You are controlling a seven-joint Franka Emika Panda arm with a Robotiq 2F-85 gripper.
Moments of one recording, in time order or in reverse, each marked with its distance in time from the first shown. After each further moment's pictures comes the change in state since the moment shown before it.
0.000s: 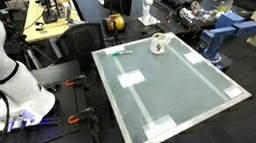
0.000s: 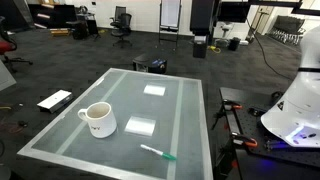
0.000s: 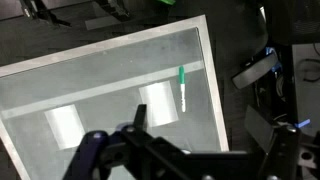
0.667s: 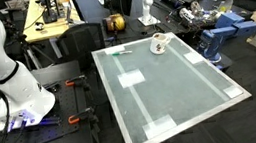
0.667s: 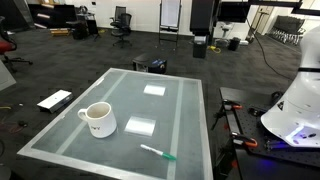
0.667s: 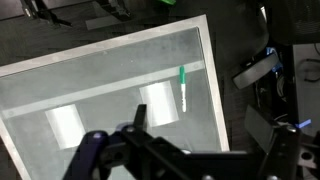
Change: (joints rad) arm 0.001 0.001 0.000 -0.001 -0.003 0.001 0.000
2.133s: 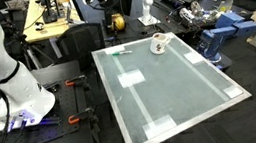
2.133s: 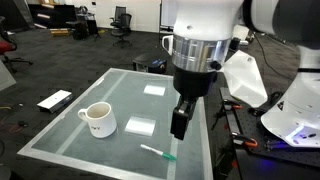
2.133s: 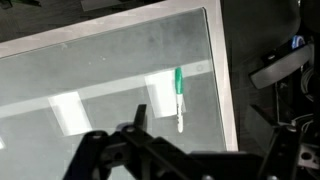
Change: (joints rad) arm 0.083 0.247 0.074 -0.214 -0.157 0.496 0.198
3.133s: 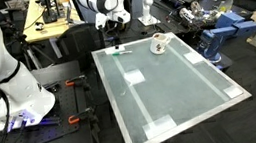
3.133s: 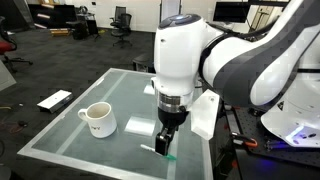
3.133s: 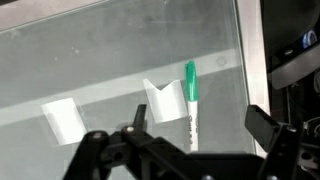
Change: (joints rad) arm 0.067 0.287 -0.135 0.017 -0.076 0.258 0.015
